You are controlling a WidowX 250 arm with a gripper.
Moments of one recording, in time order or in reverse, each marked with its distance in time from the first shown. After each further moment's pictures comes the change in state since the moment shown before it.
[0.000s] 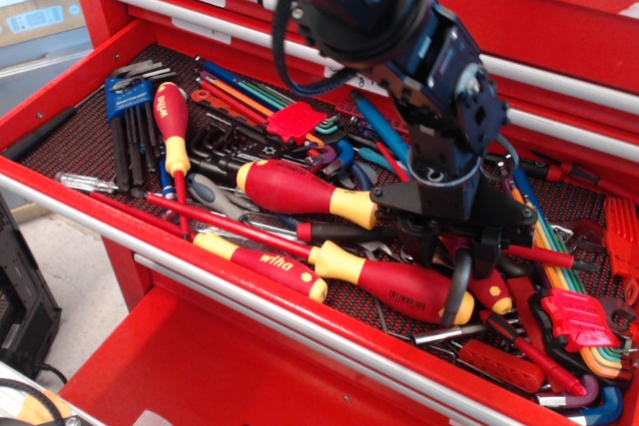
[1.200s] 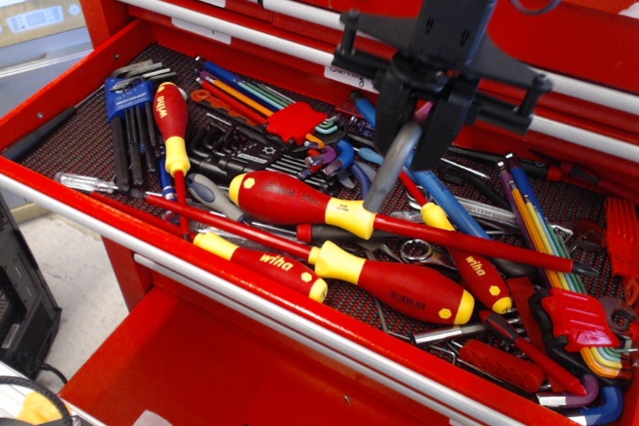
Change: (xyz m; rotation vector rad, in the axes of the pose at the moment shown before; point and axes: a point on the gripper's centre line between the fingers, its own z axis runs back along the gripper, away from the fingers) arm -0.006 0.010 0.137 0.325 0.235 -0.082
